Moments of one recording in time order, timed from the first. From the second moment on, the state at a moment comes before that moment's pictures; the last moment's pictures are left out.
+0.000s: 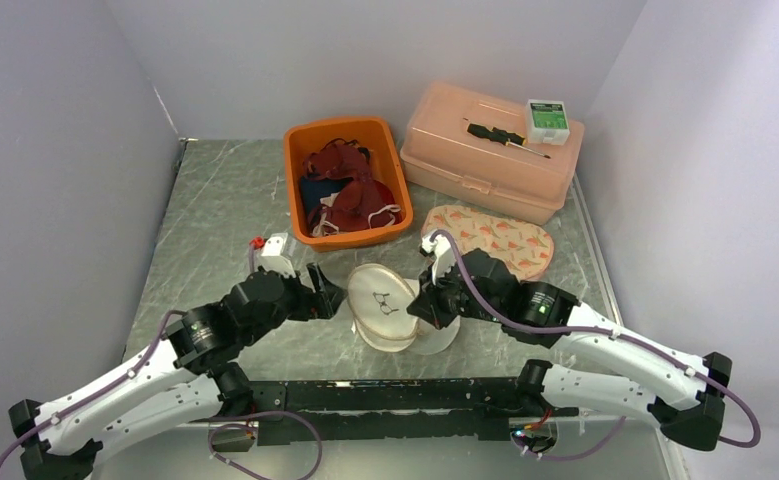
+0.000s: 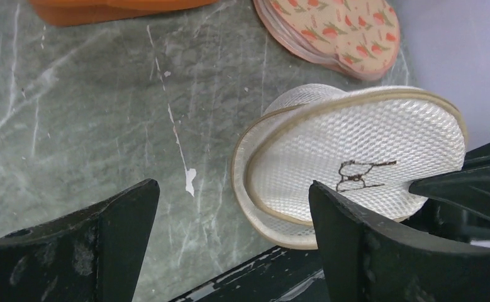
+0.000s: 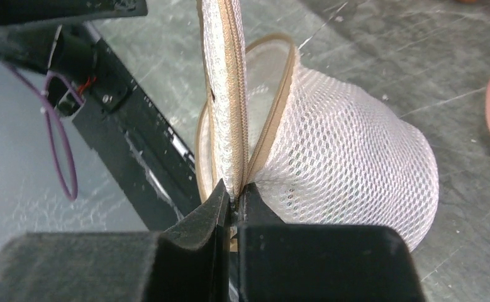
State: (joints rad) left arm -0.96 0.63 0.66 -0.51 -0.33 -0.81; right arm 1.04 0.89 0.87 -0.54 0.00 0.37
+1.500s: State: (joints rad) left arm -0.86 1.01 0.59 -0.20 0.20 -0.53; right arm 1.02 0.62 0.79 -0.69 -0.08 0.35
